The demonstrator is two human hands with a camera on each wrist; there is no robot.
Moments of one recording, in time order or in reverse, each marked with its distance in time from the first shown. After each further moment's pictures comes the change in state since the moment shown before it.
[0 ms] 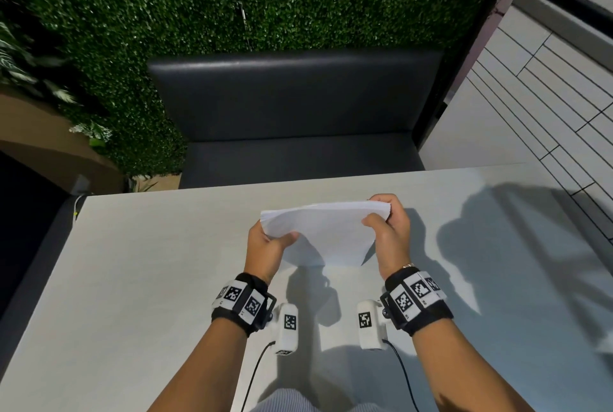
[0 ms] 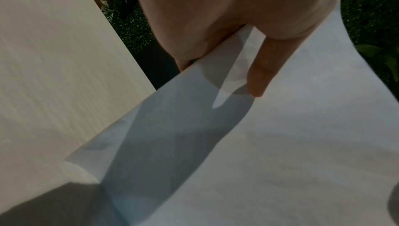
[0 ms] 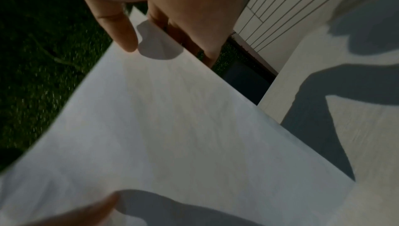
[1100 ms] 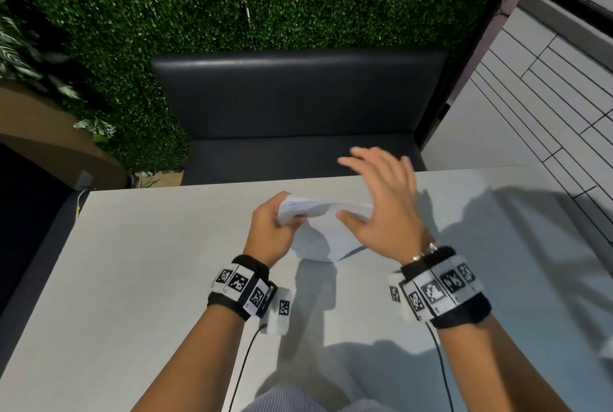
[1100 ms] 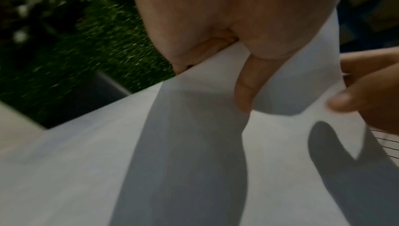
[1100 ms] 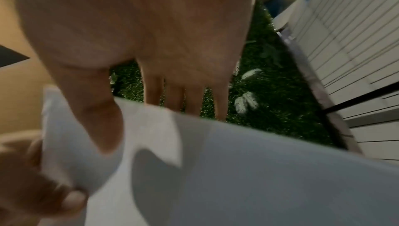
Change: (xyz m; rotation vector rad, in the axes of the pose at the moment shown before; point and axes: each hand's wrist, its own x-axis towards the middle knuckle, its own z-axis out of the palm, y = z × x) left_hand -0.002 0.042 0.007 0.267 -0.133 0.372; right_hand 0.003 -0.075 0.007 -1.081 -0.314 -0.657
